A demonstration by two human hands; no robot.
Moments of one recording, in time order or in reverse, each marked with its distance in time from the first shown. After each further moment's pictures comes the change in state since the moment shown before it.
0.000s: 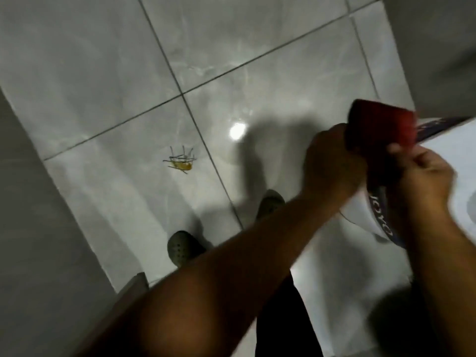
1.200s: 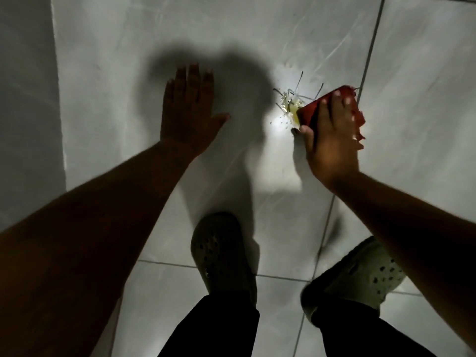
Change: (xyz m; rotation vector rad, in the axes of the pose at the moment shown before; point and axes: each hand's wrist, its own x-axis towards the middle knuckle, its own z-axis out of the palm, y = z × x) left_hand 0.012 -0.539 -0.363 0.988 0.414 -0.225; right_hand -0.056 0.288 0.427 -1.298 -0.642 -1.174
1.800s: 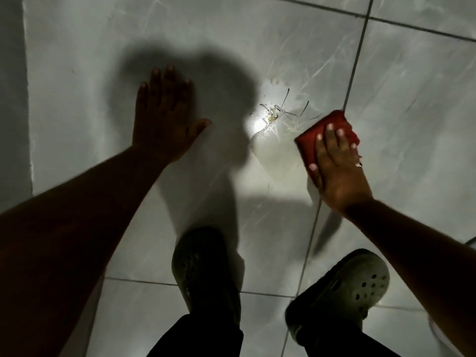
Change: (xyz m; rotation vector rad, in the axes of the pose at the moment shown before) left_hand 0.030 -0.012 0.039 0.013 0.091 0.038; right_hand -0.011 0.079 0.010 -0.188 -0.153 -0.191
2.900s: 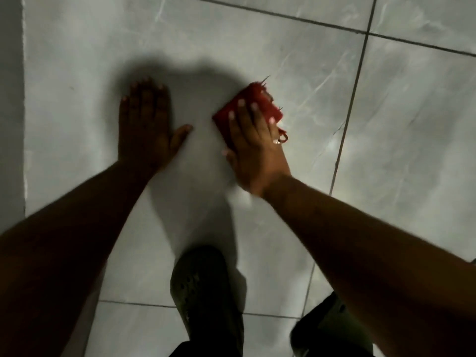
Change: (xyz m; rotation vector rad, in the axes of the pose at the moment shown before) left_hand 0.000 -0.039 0.021 0.014 0.094 -0.090; right_hand 0.096 -0.137 0.002 0.142 0.094 -0.179
